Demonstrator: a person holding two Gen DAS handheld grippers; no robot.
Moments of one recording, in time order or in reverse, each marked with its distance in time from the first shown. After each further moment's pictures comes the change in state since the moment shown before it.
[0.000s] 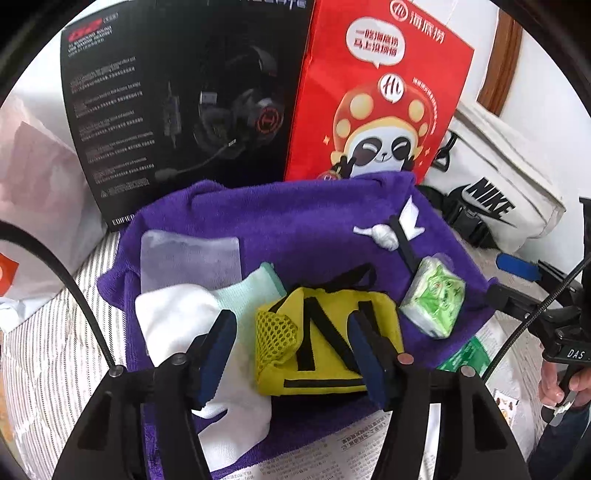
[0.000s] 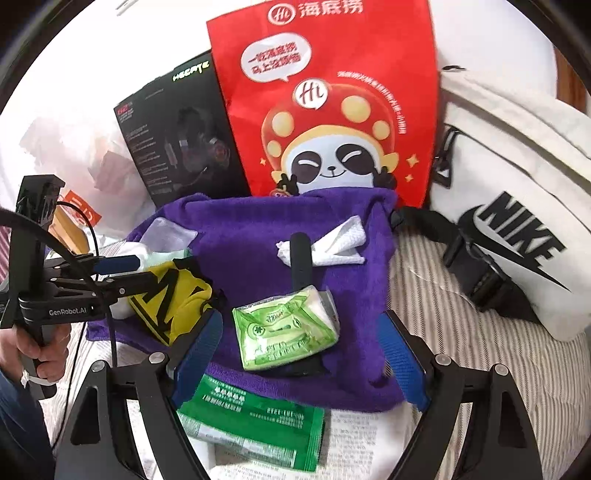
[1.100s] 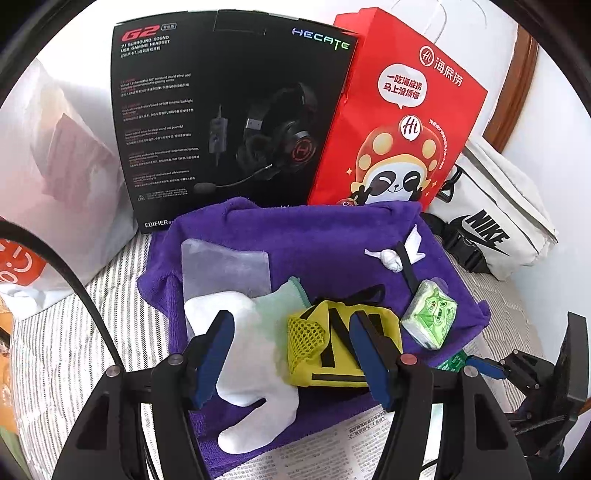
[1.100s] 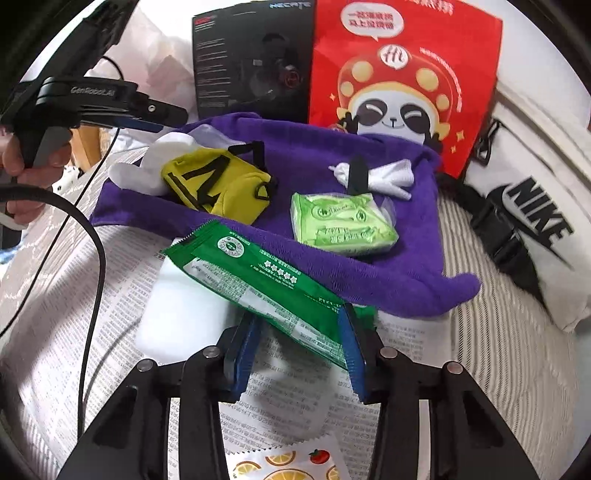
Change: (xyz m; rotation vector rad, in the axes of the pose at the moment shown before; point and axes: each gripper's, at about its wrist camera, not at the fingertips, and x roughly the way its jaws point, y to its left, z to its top) left arm -0.027 0.026 0.005 -0.078 -0.031 -0.011; right arm 0.001 0.050 -0.071 -0.271 0.082 -0.046
